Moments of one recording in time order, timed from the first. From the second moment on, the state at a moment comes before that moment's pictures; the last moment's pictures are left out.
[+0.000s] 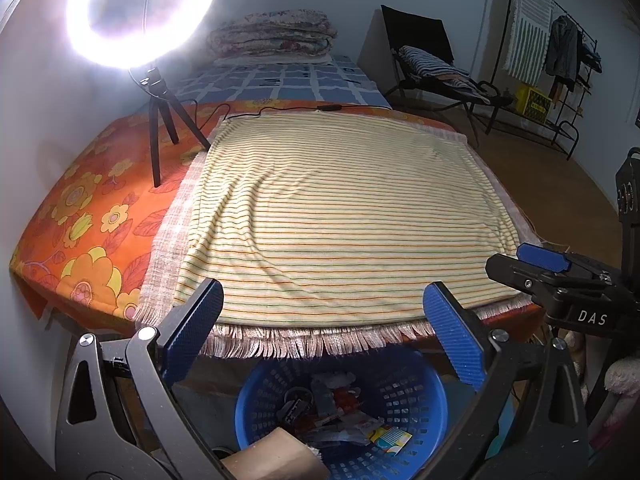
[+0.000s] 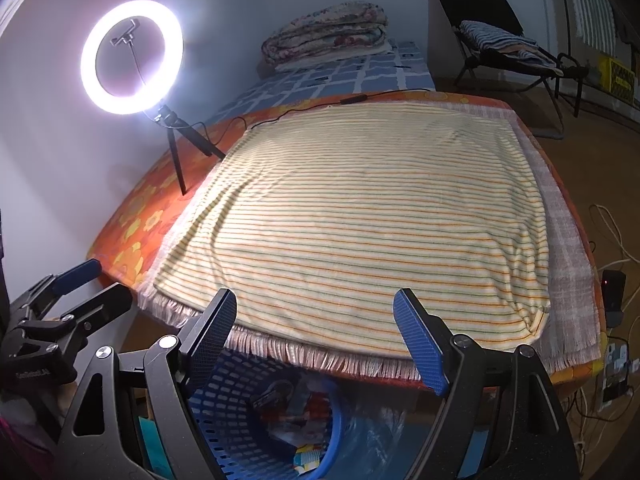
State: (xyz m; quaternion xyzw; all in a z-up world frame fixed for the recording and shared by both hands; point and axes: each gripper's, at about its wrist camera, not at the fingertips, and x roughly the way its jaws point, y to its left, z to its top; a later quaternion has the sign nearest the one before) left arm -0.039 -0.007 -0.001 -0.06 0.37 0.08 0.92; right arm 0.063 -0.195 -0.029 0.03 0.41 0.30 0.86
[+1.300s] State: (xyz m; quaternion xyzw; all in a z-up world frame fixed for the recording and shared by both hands) left arm -0.039 -0.002 -0.003 -0.07 0.38 0.09 0.92; right arm 0.062 -0.192 -0.039 0.03 0.43 0.30 0.85
